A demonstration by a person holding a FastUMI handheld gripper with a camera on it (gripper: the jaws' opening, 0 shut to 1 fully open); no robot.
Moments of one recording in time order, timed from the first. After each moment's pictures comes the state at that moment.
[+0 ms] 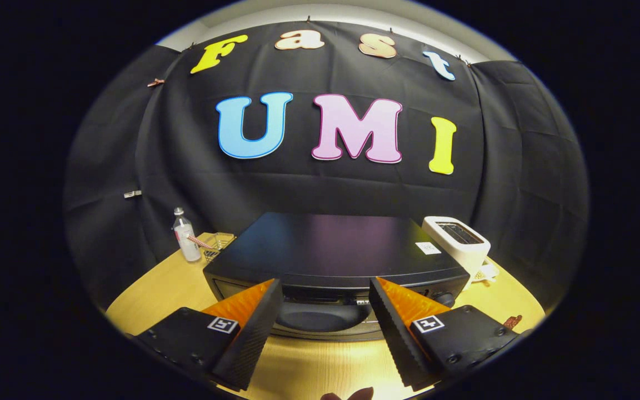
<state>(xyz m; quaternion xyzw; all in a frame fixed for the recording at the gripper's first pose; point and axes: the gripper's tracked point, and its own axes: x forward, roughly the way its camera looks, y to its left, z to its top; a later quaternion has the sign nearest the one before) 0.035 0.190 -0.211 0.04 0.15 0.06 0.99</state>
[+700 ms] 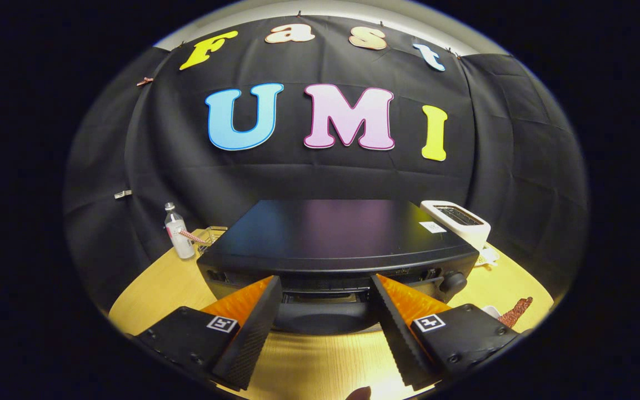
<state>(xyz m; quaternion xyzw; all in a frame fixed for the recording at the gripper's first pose) 0.024 0.199 -0.235 0.05 0.17 0.03 0.98</state>
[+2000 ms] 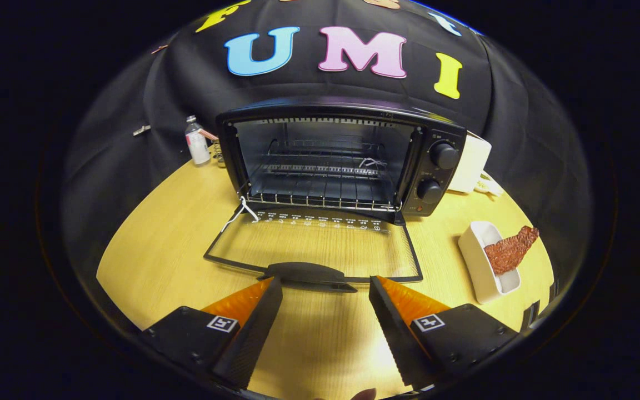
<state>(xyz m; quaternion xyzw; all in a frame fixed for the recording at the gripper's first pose) -0.100 0.185 -0.341 0.02 0.35 0.11 0.93</state>
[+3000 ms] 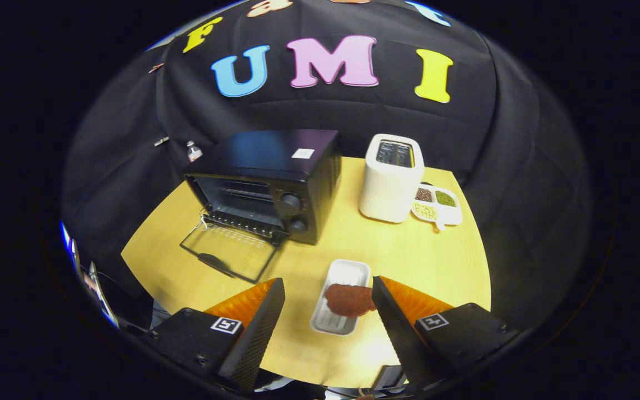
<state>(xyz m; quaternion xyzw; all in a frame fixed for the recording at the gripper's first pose) -0.056 -0.086 -0.274 0.04 0.38 0.18 0.91</state>
